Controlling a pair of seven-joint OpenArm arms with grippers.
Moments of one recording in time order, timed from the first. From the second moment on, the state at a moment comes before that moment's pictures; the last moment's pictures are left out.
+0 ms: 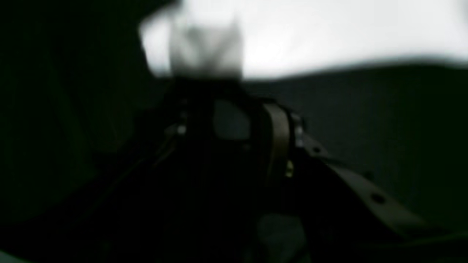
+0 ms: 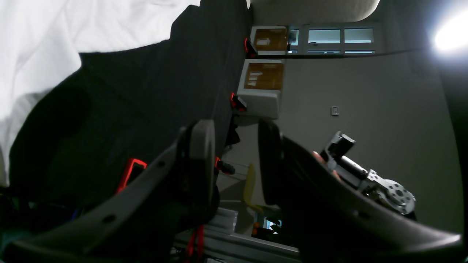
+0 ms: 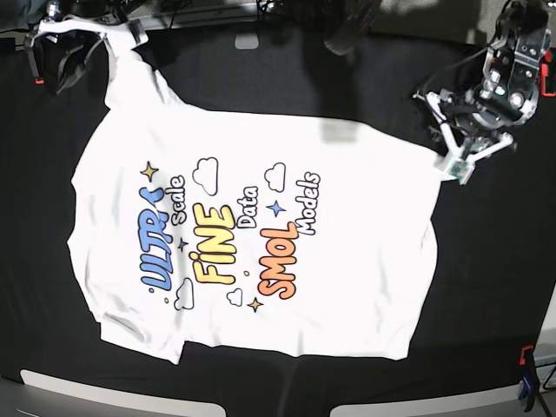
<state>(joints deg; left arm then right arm) 15.0 -27.4 7.4 98.8 -15.2 -10.0 48.8 -51.3 47.2 -30.9 121.4 -73.9 -30.0 -75.2</state>
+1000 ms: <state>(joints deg) -0.2 -12.9 7.4 96.5 -15.4 -22.8 48.4 -51.3 47.2 -30.9 121.4 -76.2 -30.1 -75.3</state>
